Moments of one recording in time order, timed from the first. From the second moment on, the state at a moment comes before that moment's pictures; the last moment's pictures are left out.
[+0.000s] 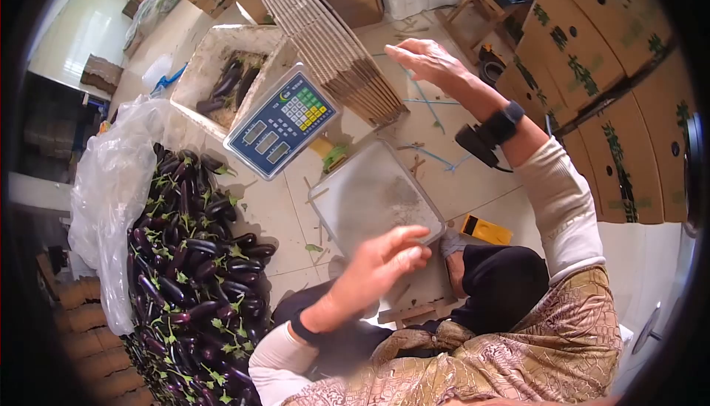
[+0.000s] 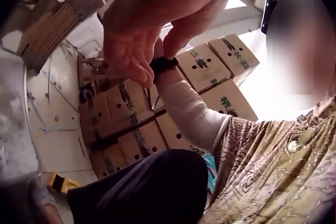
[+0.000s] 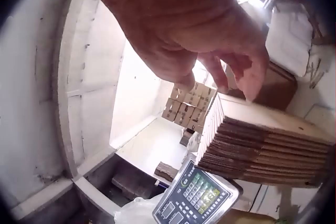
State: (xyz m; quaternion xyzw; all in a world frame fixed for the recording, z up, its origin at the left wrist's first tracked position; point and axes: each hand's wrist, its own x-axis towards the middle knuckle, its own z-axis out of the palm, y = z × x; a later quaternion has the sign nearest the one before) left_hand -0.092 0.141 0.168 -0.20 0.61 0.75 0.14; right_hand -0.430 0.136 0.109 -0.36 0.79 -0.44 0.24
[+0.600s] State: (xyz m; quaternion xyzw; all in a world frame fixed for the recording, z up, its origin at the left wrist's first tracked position) left_hand -0.032 0.100 0.182 -0.21 0.61 0.75 0.13; right_hand -0.472 0.057 0.063 -0.37 0.81 -0.44 0.11
